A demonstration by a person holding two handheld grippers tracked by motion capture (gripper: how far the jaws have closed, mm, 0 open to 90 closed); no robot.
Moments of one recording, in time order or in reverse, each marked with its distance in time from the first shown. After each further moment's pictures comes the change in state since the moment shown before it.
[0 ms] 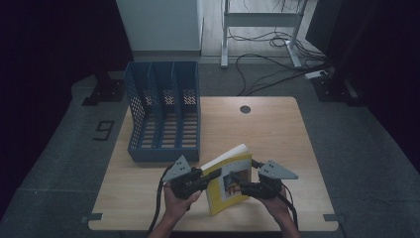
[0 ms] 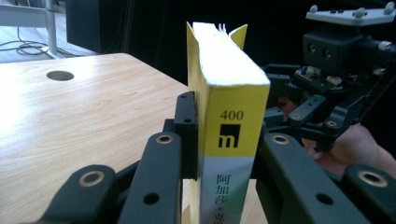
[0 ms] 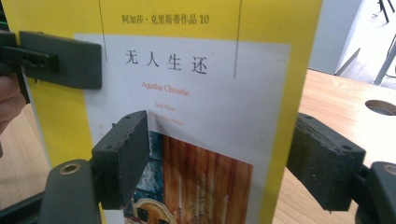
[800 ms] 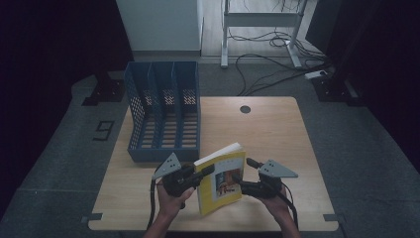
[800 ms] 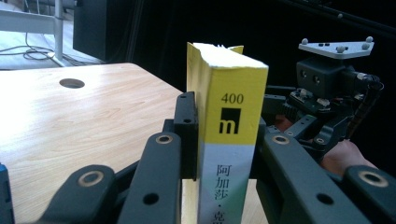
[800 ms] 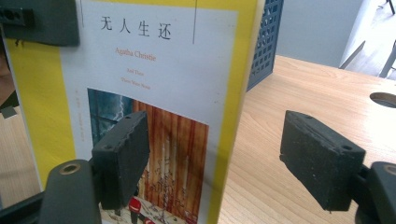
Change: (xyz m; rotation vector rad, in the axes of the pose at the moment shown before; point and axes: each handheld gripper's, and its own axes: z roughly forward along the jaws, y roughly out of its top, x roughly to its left) left arm 0.008 0.007 -0.016 -0.045 0.014 -0.026; right arm -0.004 -0.003 0.002 0.016 0.009 0.016
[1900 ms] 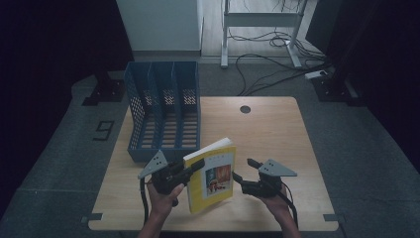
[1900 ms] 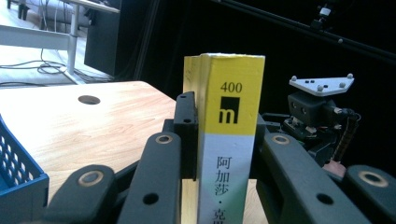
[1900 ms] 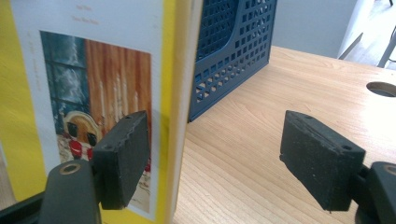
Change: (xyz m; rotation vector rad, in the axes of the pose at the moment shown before) left arm 0.008 0.011 -0.024 -0.075 0.026 -0.021; right arm -0.006 -0.006 0.004 0.026 -0.013 0.011
